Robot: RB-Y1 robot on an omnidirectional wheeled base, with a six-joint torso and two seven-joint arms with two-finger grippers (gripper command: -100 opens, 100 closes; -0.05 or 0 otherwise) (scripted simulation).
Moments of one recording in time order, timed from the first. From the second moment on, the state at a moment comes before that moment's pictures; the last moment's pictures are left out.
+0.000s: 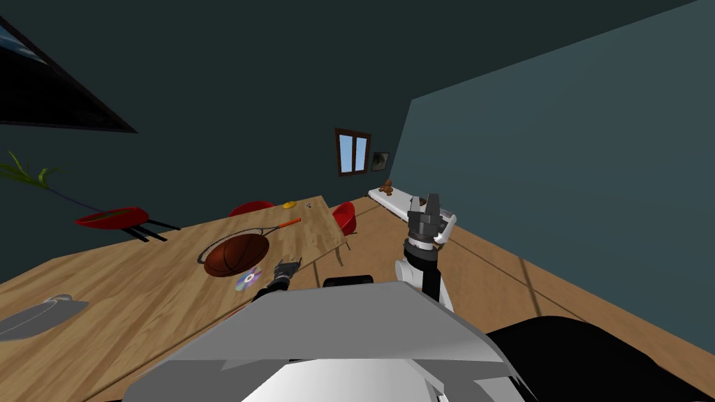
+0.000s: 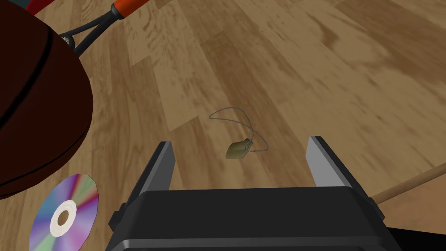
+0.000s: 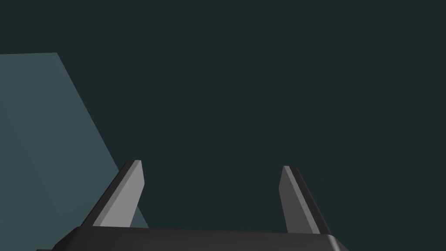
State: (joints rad) left arm 0.38 0.28 -0.07 -1.30 1.09 -0.23 0.54; right arm 0.53 0.05 0.03 -2.40 0.08 -0.62 0.11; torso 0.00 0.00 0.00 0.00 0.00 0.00
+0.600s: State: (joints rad) left arm 0.27 0.27 -0.02 -1.17 1.07 -0.24 0.56; right arm 0.53 0.05 0.03 -2.40 0.08 -0.62 0.11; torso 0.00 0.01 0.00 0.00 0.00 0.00
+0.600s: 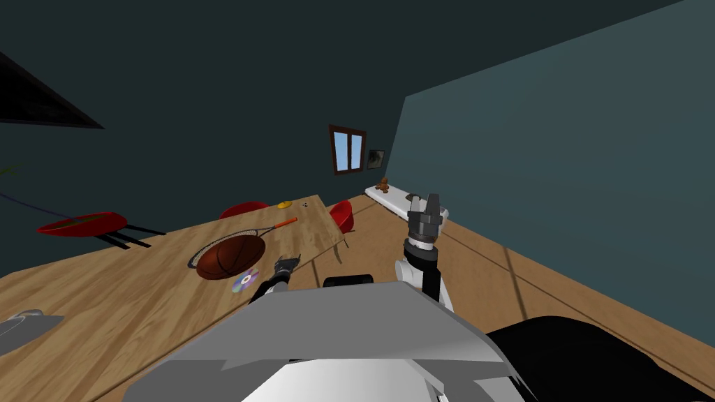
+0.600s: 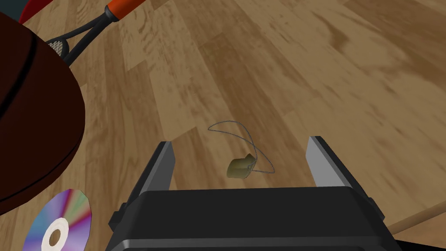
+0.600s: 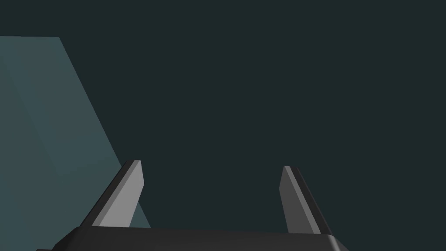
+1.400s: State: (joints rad) left arm 0.08 0.24 0.10 -0.97 1.04 -0.22 0.56; right arm 0.53 0.05 0.03 -2.40 0.08 -0.62 0.11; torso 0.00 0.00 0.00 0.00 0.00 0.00
